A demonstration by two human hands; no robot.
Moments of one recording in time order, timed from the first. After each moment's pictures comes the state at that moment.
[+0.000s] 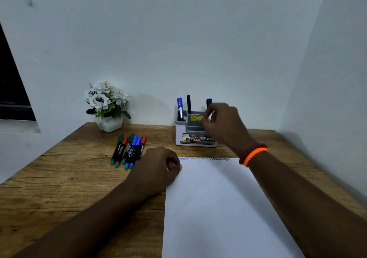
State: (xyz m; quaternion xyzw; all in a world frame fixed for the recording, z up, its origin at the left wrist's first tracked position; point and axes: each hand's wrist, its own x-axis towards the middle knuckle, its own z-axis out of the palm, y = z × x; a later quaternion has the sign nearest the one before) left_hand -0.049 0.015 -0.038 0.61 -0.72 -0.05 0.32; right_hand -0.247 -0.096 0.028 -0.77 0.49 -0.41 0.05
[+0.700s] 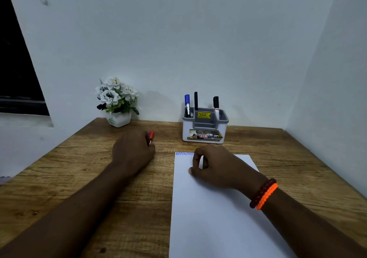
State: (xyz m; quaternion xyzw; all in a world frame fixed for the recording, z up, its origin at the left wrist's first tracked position) left_hand 0.009 0.001 -0.032 0.75 -0.58 0.09 0.31; right_hand -0.242 -0.019 -0.021 -0.88 0.43 -0.16 0.13
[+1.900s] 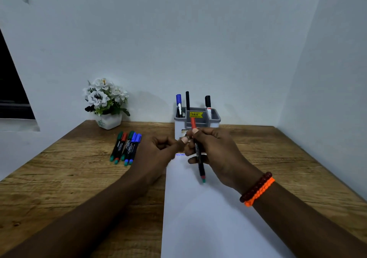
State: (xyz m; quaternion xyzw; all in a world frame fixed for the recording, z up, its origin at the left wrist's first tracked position) left_hand -0.069 0.031 -0.017 0.53 -0.57 -0.28 0.57; right_hand -0.231 -0.003 0.004 -0.57 0.40 -0.46 0.55
